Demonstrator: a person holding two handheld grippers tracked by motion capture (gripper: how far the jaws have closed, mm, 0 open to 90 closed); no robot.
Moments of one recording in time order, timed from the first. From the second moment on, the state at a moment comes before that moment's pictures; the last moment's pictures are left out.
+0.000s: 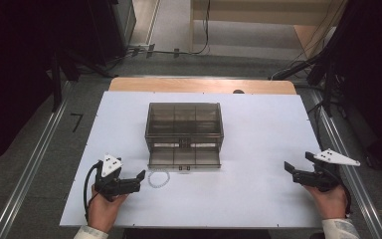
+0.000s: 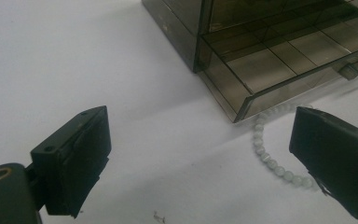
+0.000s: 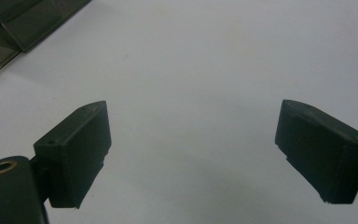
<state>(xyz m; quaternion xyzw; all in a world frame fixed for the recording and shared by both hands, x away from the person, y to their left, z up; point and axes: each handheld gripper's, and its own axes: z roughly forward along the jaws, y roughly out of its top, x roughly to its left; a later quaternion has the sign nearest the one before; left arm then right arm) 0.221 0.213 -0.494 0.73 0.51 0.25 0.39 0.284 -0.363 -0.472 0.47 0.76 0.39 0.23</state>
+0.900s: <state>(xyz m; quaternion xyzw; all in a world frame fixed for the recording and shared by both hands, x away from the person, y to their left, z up) 0.224 0.203 -0.497 0.75 0.50 0.23 0.37 0.284 -0.363 -0.472 0.47 0.76 0.39 0.23</state>
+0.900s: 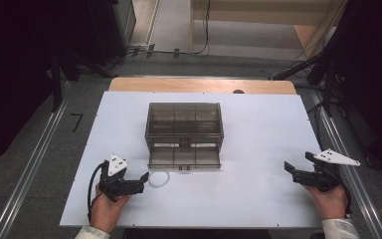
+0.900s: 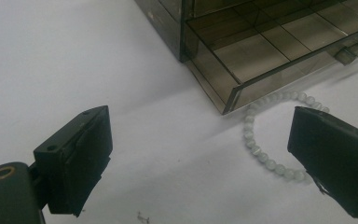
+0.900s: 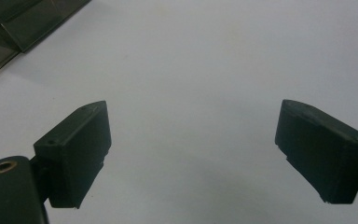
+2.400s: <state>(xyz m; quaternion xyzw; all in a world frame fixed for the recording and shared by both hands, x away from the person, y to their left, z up) 0.226 0.182 -0.503 0.79 0.47 0.18 0.35 0.285 -0.363 -0.472 0.47 0.76 0.39 0.23</state>
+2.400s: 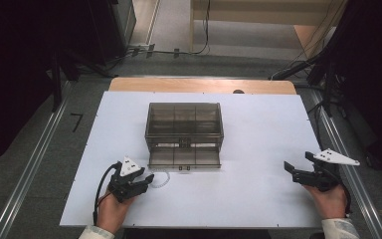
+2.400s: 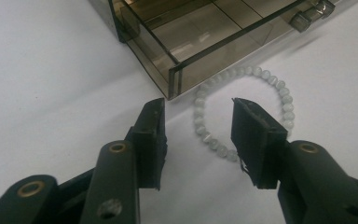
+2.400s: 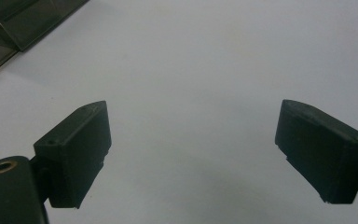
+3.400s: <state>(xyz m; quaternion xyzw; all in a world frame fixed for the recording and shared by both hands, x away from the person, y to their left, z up) 0.228 0.174 -0.506 0.80 0.47 0.19 0.32 0.285 -0.362 -0.472 0.48 0.76 0.38 0.23</state>
